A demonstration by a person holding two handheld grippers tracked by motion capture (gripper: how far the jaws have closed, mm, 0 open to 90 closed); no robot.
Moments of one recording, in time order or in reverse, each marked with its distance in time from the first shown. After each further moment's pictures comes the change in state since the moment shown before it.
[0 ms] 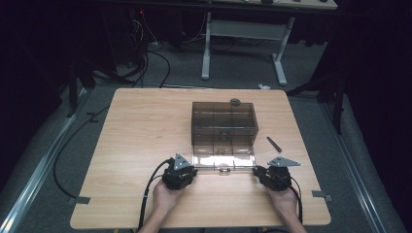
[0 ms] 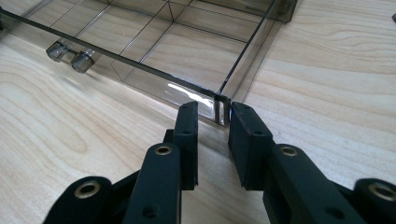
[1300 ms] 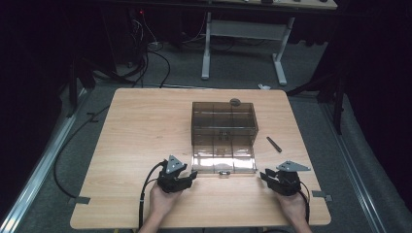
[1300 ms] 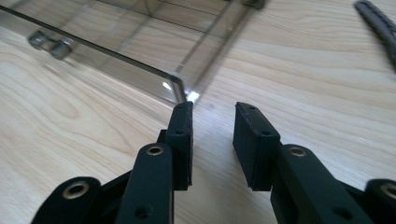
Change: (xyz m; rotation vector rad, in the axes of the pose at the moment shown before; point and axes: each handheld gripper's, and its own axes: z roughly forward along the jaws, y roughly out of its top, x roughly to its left) left arm 0.006 -0.006 -0.020 -0.095 -0.002 -0.059; right arm -0.013 -0.014 -0.021 -0.002 -0.025 0.002
